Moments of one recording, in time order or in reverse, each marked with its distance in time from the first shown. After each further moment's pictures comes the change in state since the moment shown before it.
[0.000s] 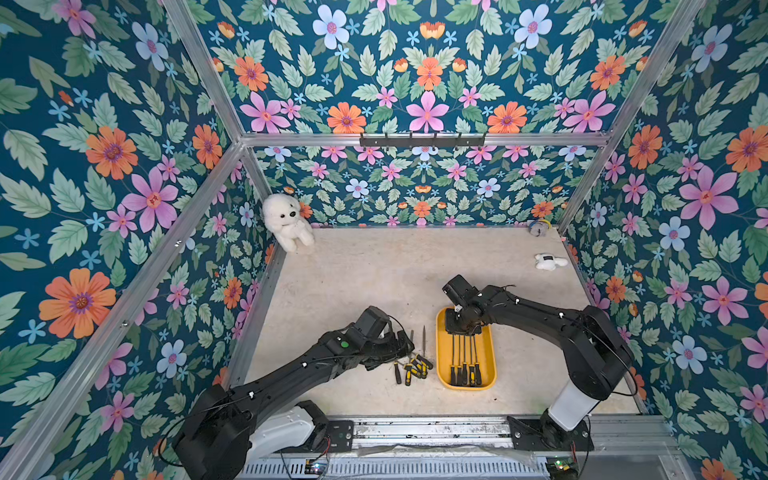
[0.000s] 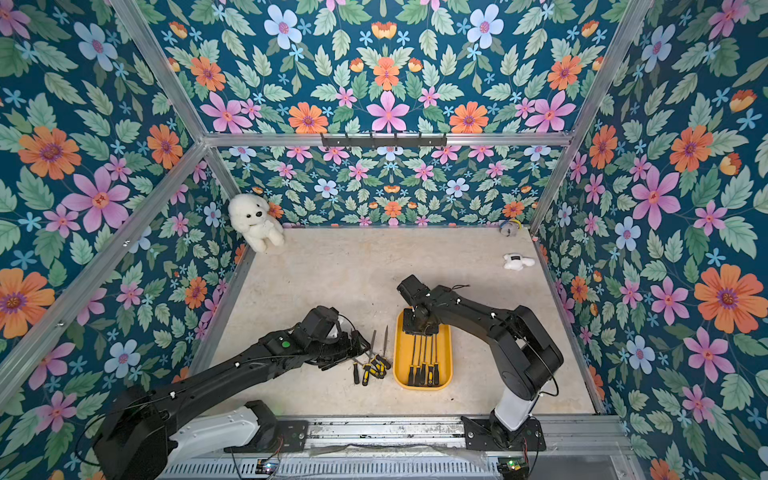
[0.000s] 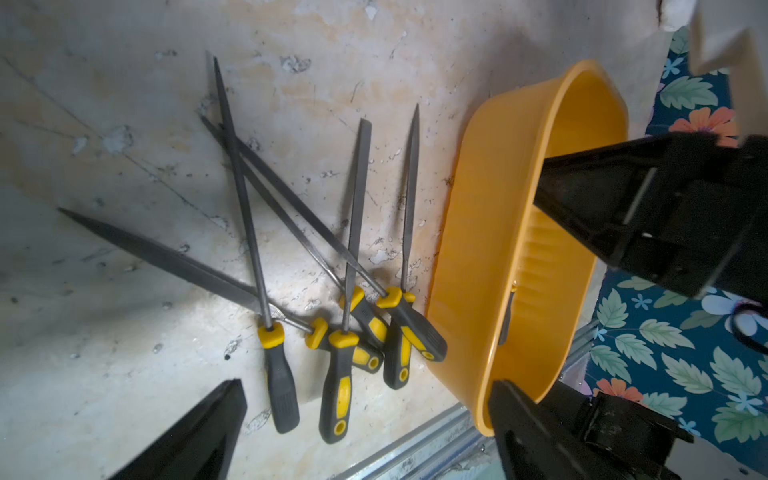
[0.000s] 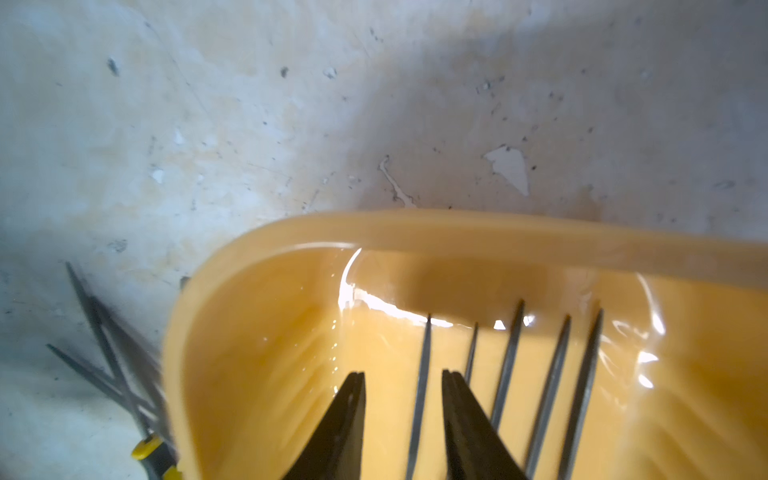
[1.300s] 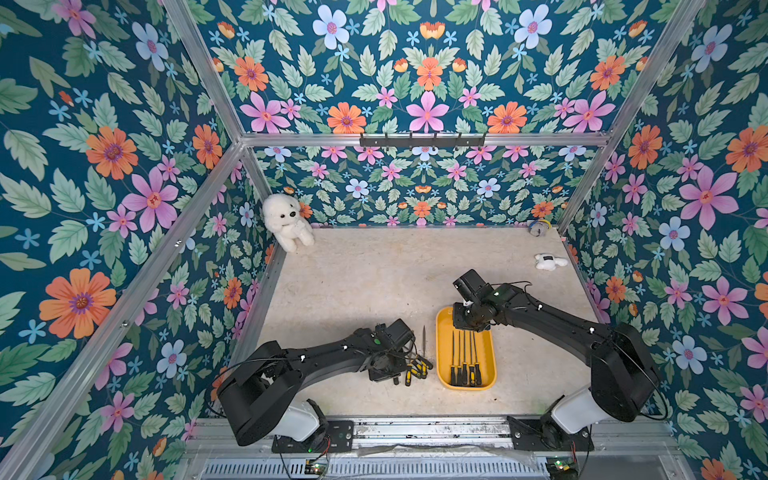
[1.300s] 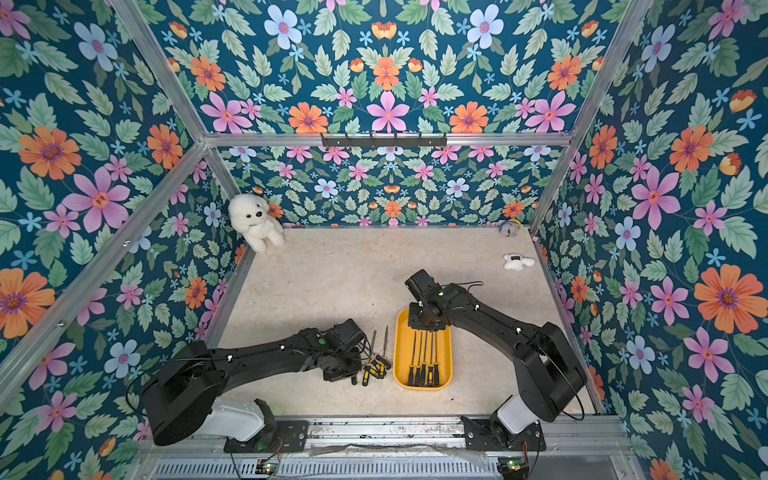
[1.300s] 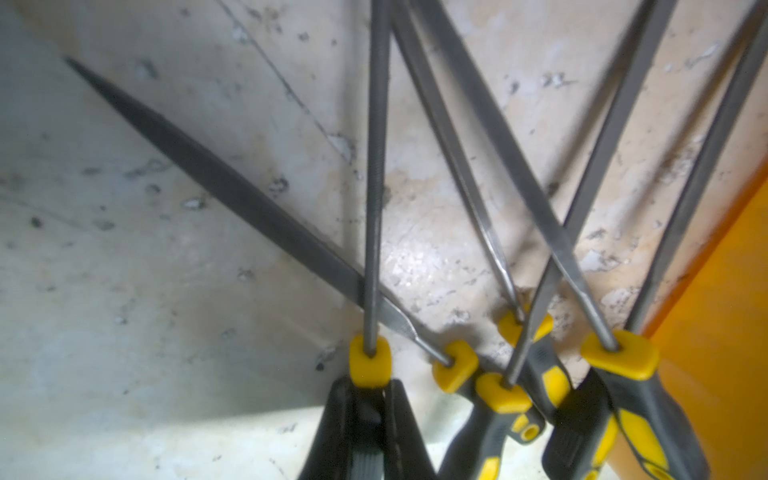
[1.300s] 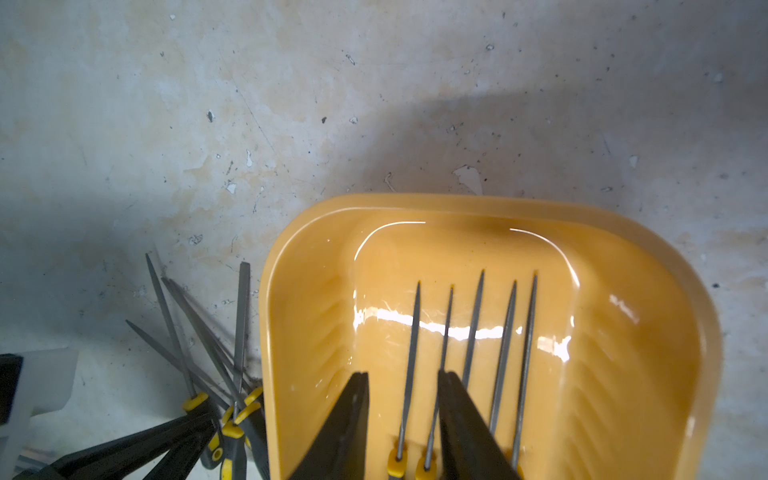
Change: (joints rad) left arm -0.148 0.302 0.077 -0.148 -0.181 -0.075; right arm -0.019 -0.131 -0.017 -0.042 0.008 -0.008
